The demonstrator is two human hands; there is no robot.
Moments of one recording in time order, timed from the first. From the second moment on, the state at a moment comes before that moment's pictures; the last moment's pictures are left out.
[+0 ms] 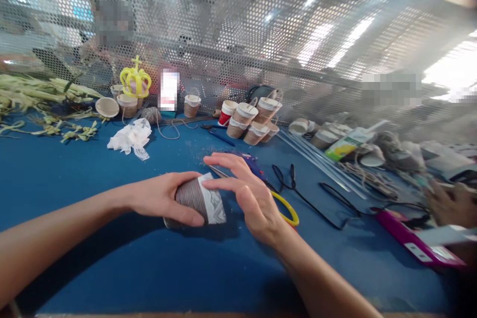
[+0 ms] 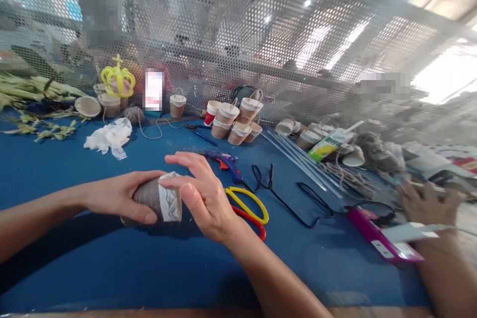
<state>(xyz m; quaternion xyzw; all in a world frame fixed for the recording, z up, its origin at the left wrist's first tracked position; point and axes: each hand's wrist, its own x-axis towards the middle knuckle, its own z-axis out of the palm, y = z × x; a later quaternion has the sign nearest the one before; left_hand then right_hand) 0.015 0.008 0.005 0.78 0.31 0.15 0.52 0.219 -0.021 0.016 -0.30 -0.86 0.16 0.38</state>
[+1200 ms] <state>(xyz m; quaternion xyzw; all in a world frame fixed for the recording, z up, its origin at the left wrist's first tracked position) 0.013 0.027 -0.006 0.72 0.42 0.29 0.47 0.205 -0.023 0.005 -0.33 -0.84 0.24 0.35</state>
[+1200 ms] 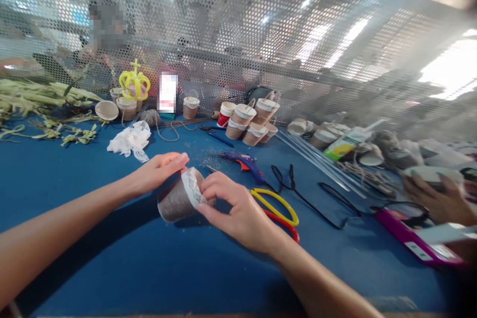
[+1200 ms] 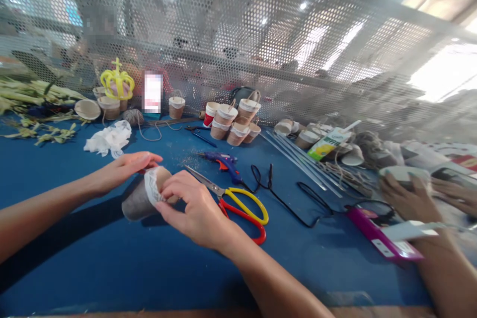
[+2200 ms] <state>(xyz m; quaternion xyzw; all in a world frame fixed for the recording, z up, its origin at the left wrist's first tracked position) 0.014 0.029 -0.009 0.63 0.41 0.33 0.56 0.203 -0.025 0.006 -0.33 -0.85 0.25 0.33</state>
